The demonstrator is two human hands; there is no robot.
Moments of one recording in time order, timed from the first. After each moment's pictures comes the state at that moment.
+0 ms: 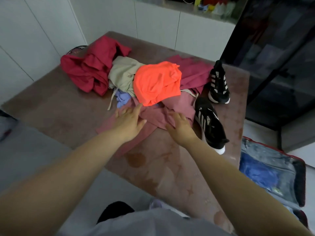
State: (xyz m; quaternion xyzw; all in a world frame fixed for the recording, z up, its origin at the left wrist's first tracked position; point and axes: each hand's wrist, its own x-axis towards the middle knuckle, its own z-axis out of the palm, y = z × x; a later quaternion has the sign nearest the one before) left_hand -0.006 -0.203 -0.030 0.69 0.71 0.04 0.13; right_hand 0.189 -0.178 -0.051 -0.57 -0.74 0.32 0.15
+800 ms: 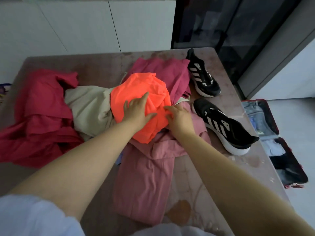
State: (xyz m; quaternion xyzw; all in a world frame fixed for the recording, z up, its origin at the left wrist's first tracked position) left_hand -0.029 0.039 -0.072 0.83 0.52 0.06 0.16; right_hand 0.108 -0.045 -0.072 -0.76 -0.58 0.16 0.26
